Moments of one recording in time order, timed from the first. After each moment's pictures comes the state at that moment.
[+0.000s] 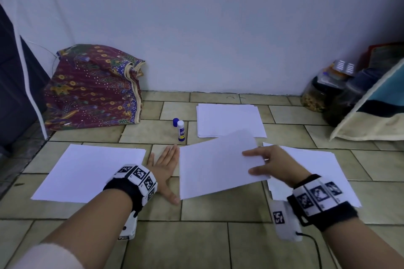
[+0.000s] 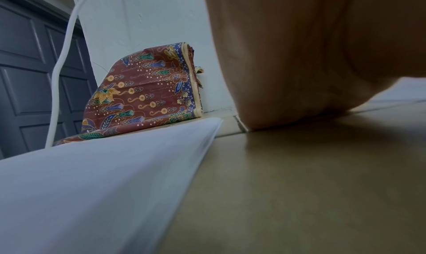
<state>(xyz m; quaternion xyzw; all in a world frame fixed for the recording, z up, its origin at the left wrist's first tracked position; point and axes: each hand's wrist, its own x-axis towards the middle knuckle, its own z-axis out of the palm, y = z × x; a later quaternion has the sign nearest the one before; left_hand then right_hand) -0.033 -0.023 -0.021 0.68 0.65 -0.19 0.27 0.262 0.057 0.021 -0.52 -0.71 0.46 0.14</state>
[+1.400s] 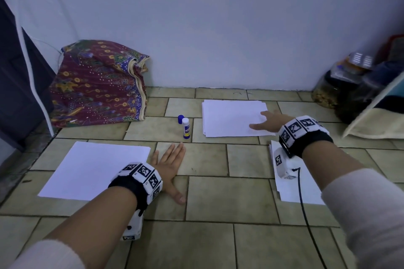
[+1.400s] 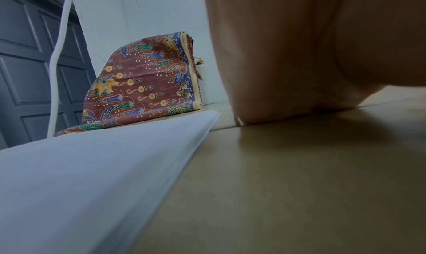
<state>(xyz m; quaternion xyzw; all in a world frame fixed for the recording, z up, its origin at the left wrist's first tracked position) -0.035 -0.021 -0.034 0.68 0.66 -0.18 0.25 0.227 0.191 0.010 -0.63 -0.75 0.16 -0.15</state>
